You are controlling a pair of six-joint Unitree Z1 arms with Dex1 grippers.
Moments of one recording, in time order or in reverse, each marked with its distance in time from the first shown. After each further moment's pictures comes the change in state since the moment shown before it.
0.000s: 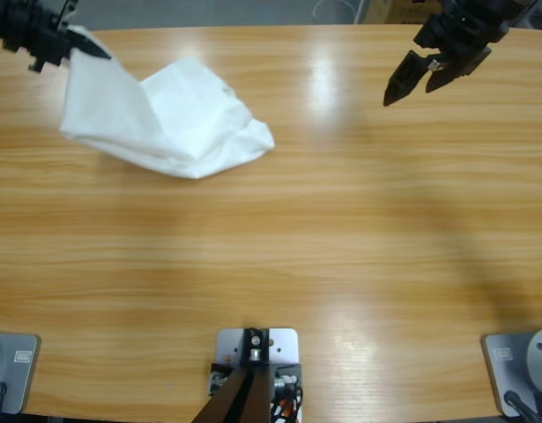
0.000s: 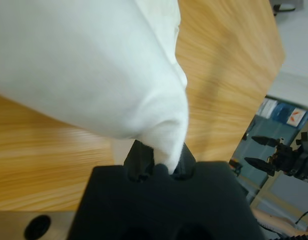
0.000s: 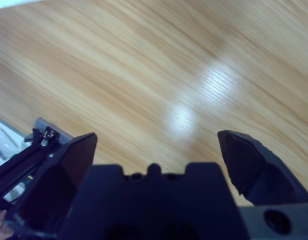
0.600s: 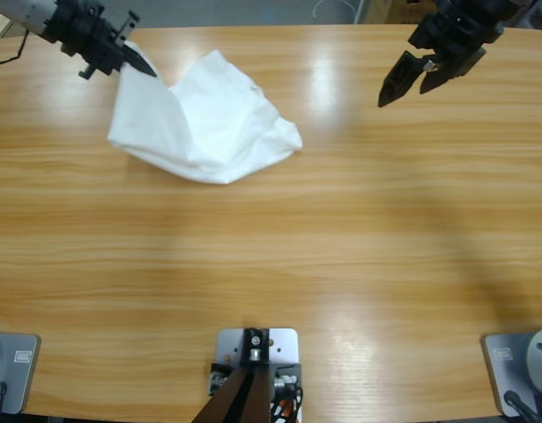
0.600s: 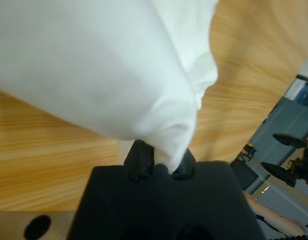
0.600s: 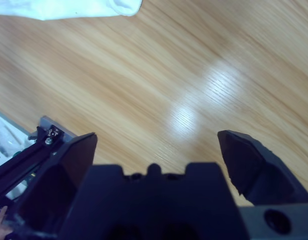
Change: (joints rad) arm 0 -0.098 0.203 -0.208 0.168 0.000 0.009; arm 1 0.013 0.000 0.000 -0.003 0.017 -0.003
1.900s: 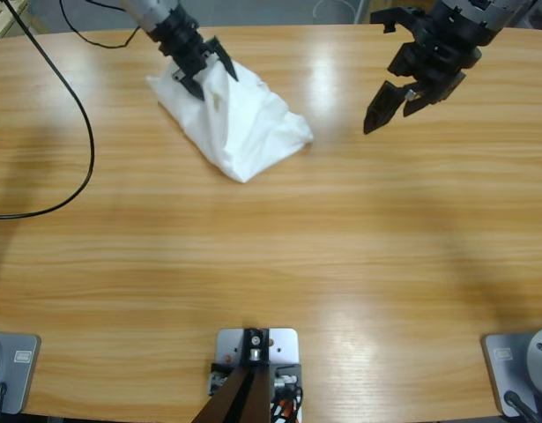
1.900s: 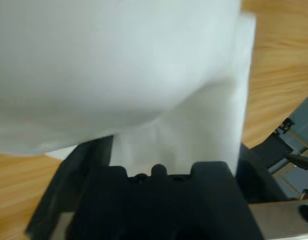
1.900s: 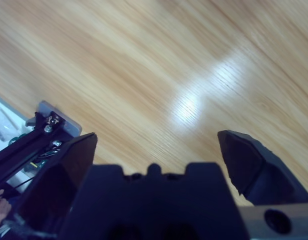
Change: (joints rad) arm 0 -0.139 0.576 -0.964 0.589 -0.015 0.124; arm 1 0.067 0.017 0.051 -0.006 0.015 -0.007
